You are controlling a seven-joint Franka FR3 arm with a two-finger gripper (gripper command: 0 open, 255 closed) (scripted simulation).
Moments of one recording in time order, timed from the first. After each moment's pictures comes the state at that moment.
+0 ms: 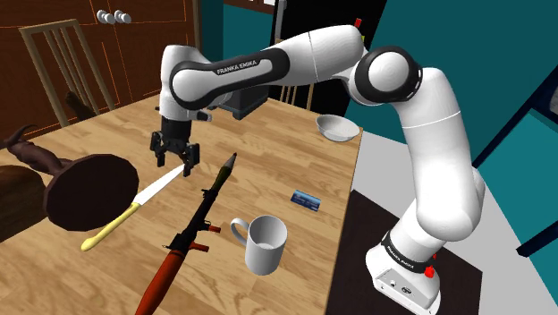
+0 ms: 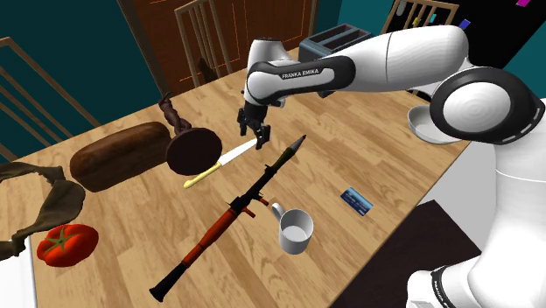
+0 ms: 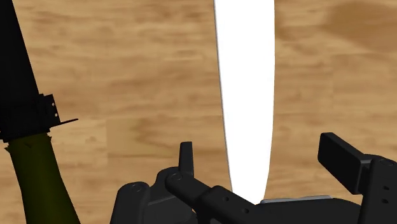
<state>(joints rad) -0.01 0.72 0.63 -1.42 -0.11 2.04 1.74</state>
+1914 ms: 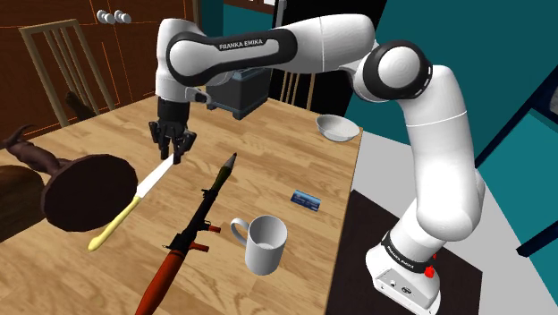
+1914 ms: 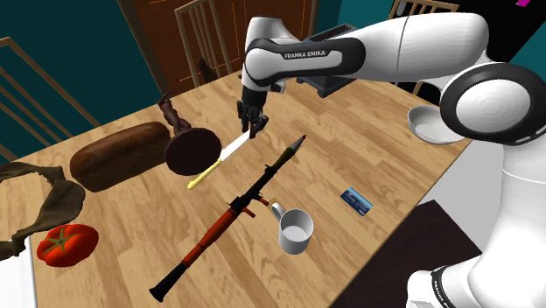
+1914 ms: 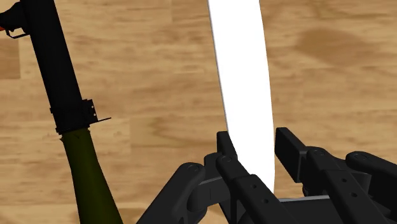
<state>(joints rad) -0.01 0.68 0.64 -1.36 -0.09 1.93 1.75</state>
